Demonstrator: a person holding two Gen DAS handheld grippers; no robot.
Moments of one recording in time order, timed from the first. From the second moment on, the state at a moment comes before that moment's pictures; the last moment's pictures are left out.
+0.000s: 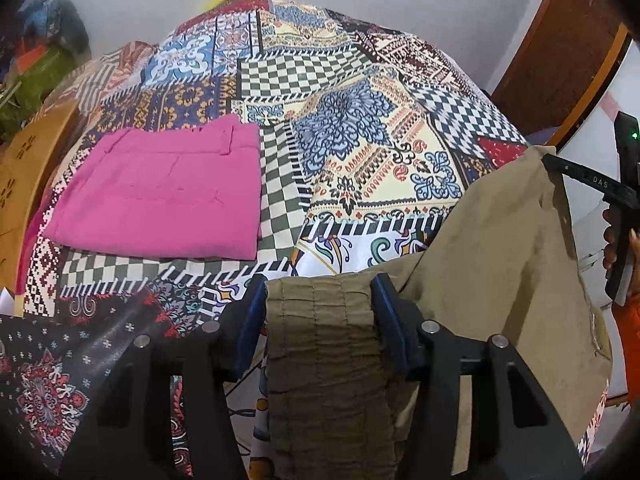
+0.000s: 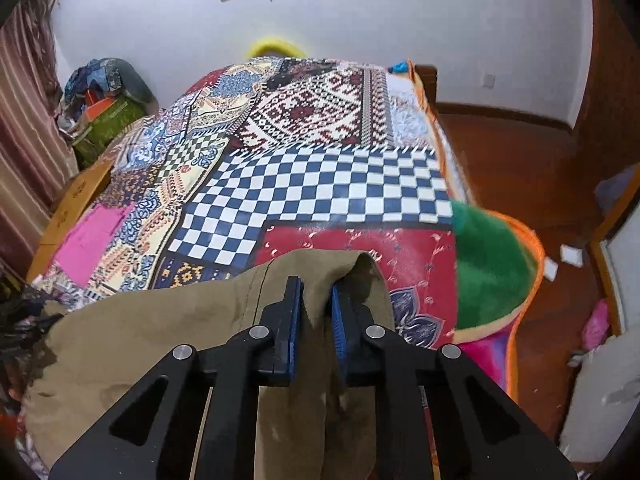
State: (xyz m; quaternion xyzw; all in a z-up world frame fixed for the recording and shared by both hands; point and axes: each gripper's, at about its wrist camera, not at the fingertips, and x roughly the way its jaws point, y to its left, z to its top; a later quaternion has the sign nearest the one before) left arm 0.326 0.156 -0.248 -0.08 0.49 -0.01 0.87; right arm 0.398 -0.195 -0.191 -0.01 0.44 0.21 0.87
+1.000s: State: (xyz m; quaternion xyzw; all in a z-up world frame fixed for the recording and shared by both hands) left arm 0.316 0.159 -0.257 -0.07 0.48 0.03 0.88; right arm 0.399 -0.162 -0.232 -0.14 0.48 0.17 0.85
